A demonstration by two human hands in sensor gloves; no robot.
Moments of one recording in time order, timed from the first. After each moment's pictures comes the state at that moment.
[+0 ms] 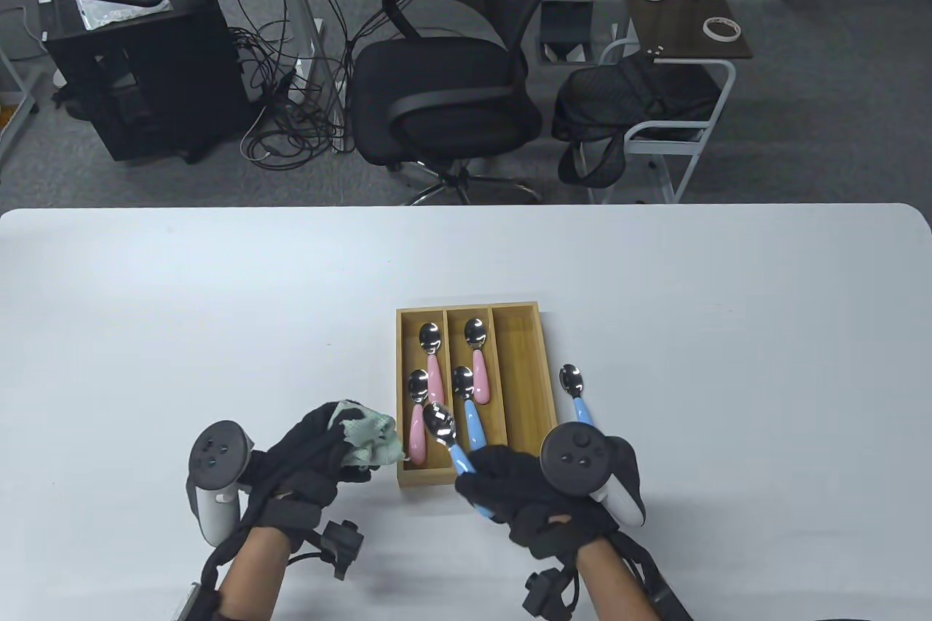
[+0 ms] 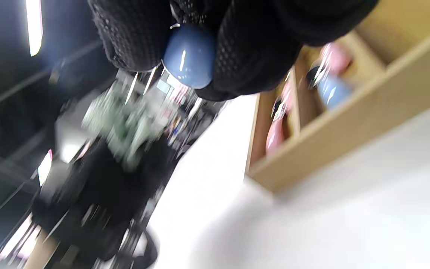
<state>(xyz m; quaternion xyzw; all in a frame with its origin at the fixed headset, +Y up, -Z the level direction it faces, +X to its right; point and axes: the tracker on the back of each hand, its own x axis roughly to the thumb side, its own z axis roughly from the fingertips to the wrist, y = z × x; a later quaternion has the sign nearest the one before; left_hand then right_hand) -0.252 -0.729 -0.268 -0.05 -0.01 0.69 0.72 0.092 -0.695 -0.276 0.14 0.12 0.88 0.44</state>
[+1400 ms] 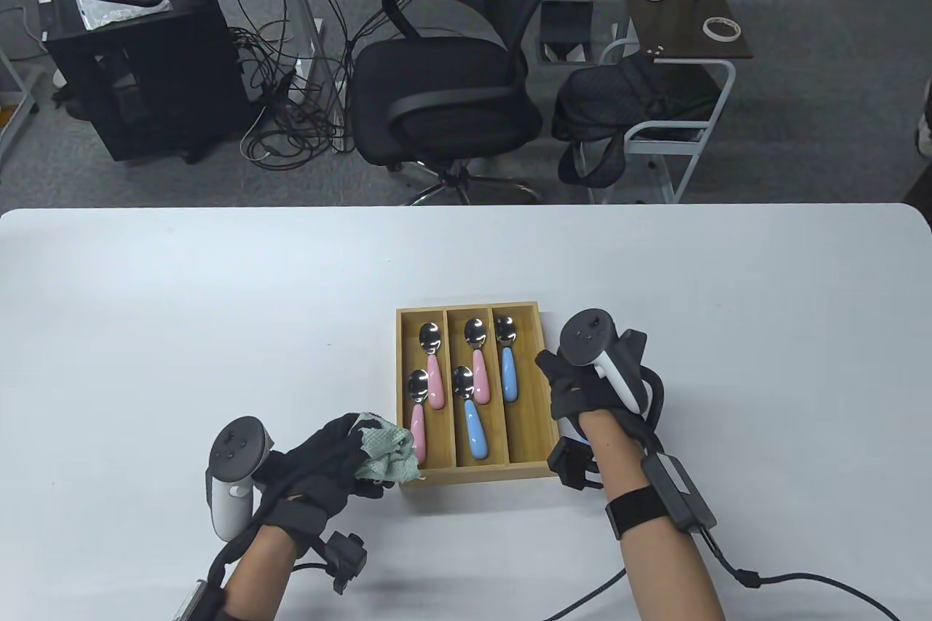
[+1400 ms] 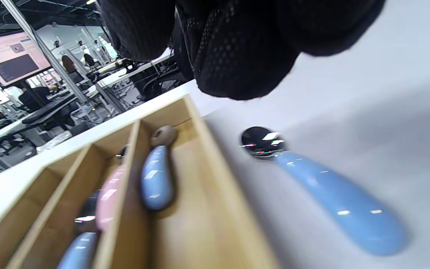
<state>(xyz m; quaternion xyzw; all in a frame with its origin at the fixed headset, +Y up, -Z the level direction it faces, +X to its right) -0.225 -0.733 -0.267 -0.12 -0.06 0.67 0.73 0.142 -0.702 -0.372 -0.10 0.10 0.97 0.19</state>
